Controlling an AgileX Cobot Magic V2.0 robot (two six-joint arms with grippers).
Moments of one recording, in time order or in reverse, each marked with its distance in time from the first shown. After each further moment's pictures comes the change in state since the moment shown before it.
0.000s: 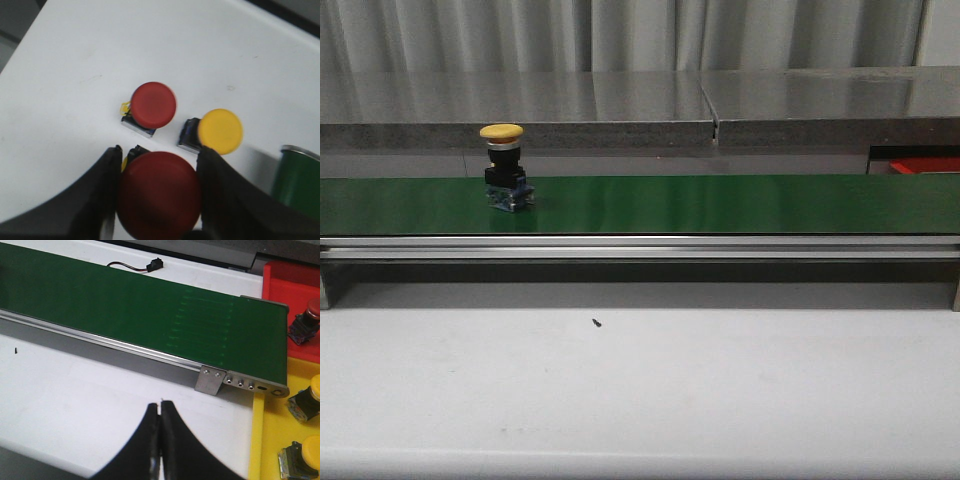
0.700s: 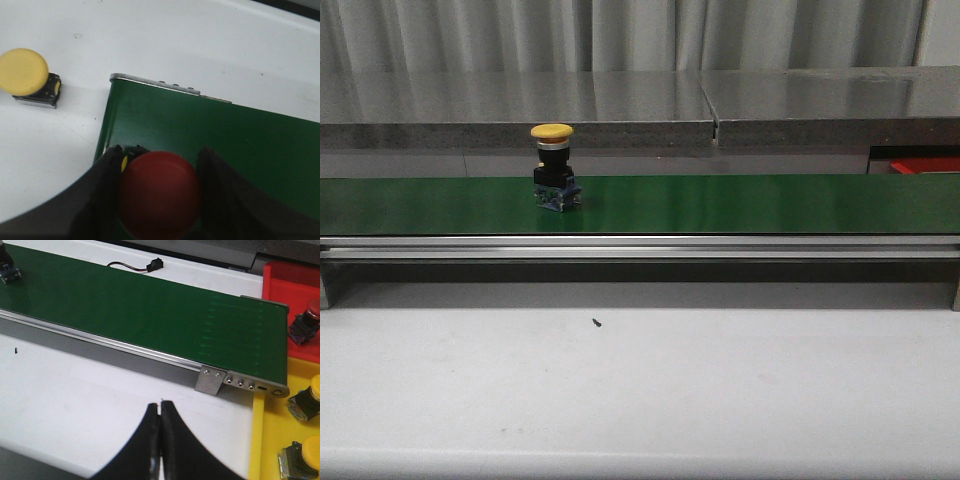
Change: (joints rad) left arm -0.249 -0.179 0.248 -0.048 -0.039 0.002; right arm 0.000 0.000 0.000 0.000 0.000 0.000
